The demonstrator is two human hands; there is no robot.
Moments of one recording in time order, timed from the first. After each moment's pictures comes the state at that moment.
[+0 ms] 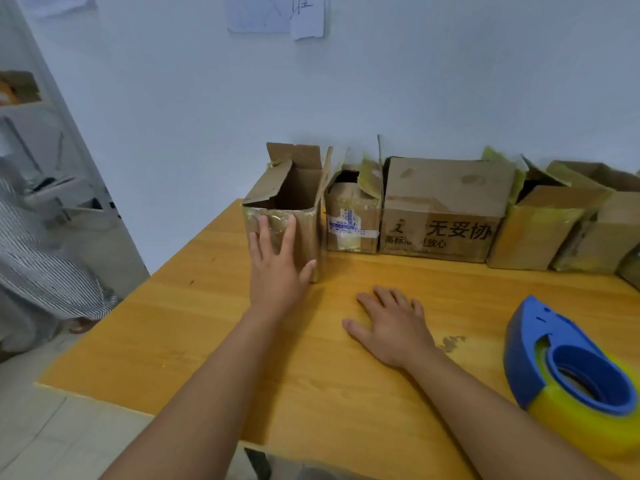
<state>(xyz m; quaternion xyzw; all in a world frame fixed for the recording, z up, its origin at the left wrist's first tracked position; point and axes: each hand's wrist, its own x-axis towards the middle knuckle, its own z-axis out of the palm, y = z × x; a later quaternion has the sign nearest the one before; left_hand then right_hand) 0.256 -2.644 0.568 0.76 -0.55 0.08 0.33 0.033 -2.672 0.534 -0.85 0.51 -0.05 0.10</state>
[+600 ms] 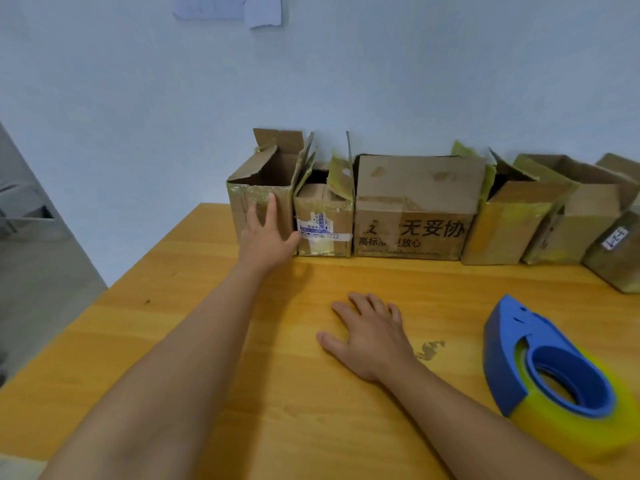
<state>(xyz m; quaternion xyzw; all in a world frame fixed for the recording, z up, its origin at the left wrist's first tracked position) 0.270 -2.747 0.590 0.76 -0.57 -0.03 0.30 0.034 -2.675 0.531 -0.85 0.52 -0.07 0.10</state>
